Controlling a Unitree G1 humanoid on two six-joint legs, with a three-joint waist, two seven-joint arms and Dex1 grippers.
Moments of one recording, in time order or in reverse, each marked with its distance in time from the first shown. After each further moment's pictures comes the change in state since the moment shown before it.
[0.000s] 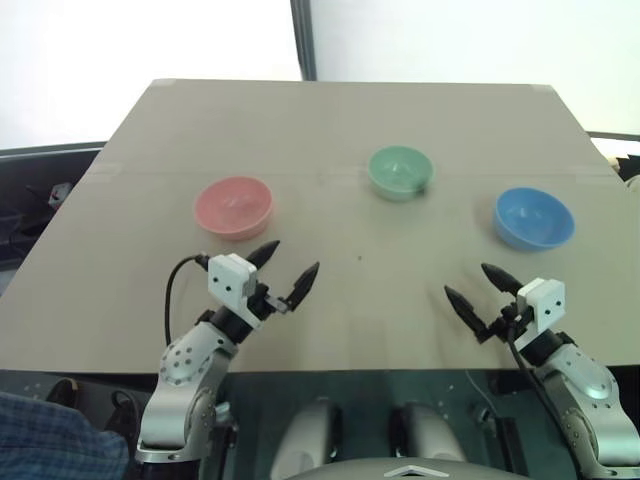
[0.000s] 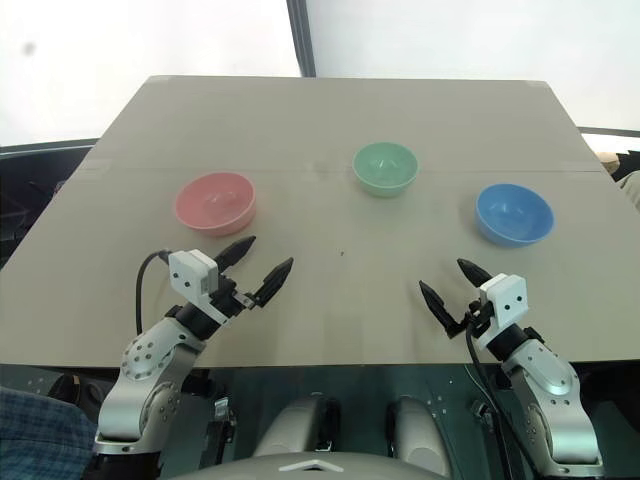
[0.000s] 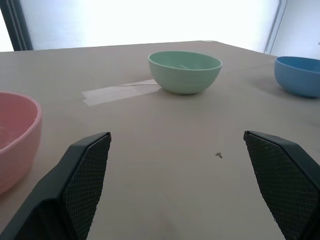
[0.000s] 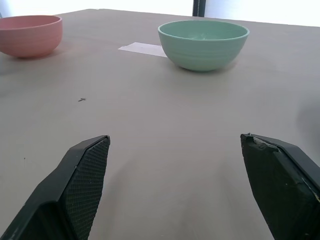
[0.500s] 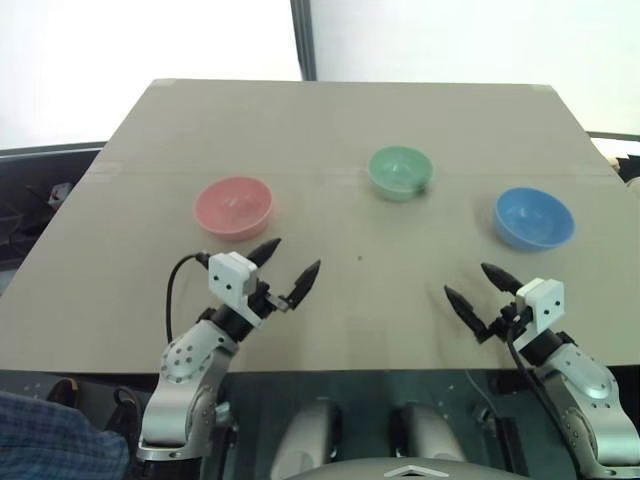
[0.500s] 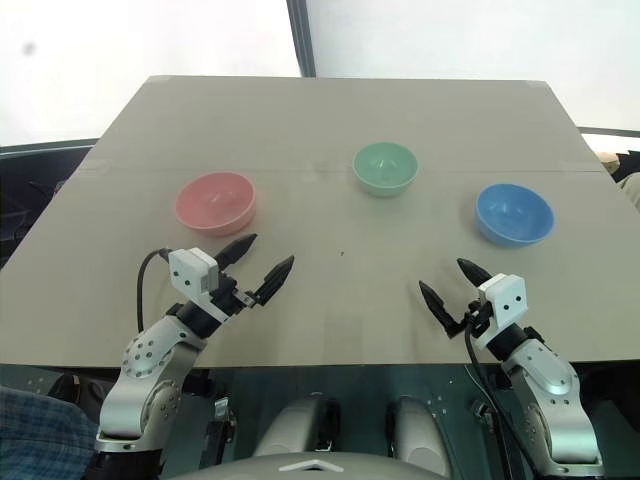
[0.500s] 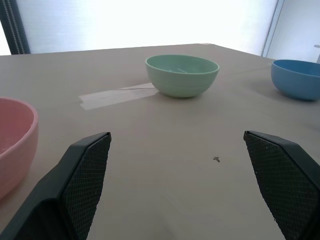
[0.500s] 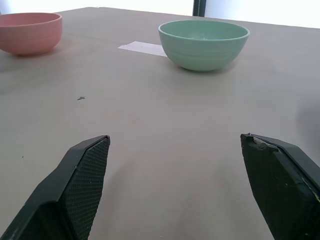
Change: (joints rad) left arm -0.004 -0.002 0.000 0.000 -0.001 -0.003 -0.011; right arm -0.007 0.000 0.002 0.000 -0.012 -0.001 0.000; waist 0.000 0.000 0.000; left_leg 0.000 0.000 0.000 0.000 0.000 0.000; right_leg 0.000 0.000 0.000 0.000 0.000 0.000
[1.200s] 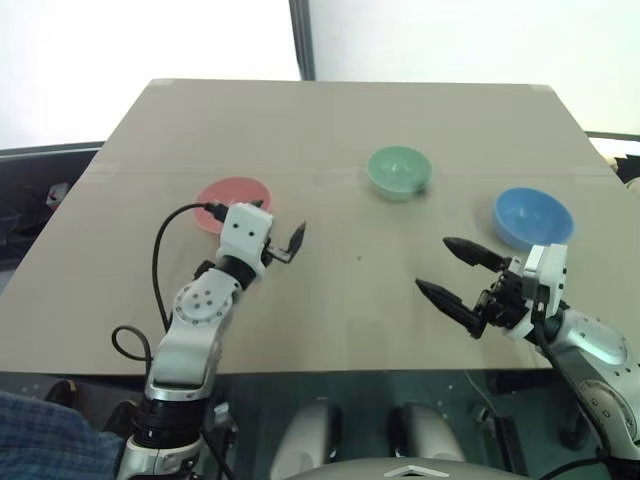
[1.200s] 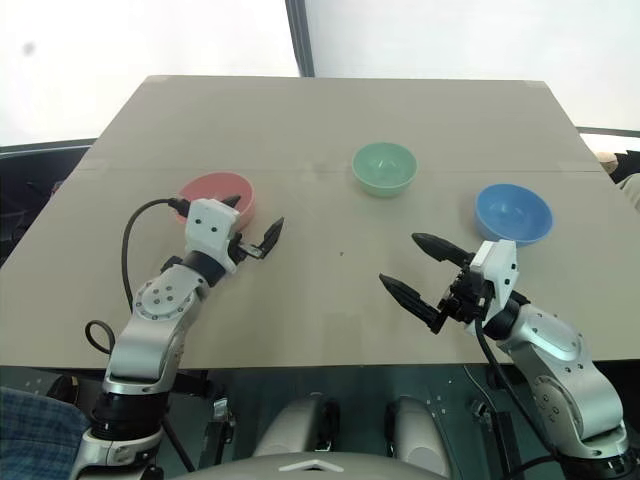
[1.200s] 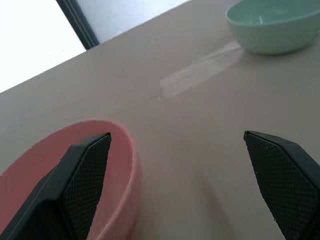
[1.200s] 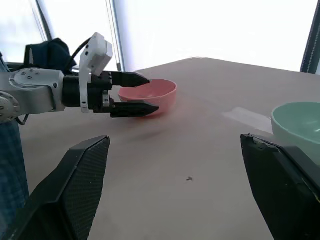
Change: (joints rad) left arm -0.329 0.131 -0.069 0.043 0.380 0.356 0.240; right arm -0.164 -0.174 0.017 -0.280 0.337 0.289 0.137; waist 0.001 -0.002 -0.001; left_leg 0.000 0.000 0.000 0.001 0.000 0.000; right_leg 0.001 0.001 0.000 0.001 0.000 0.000
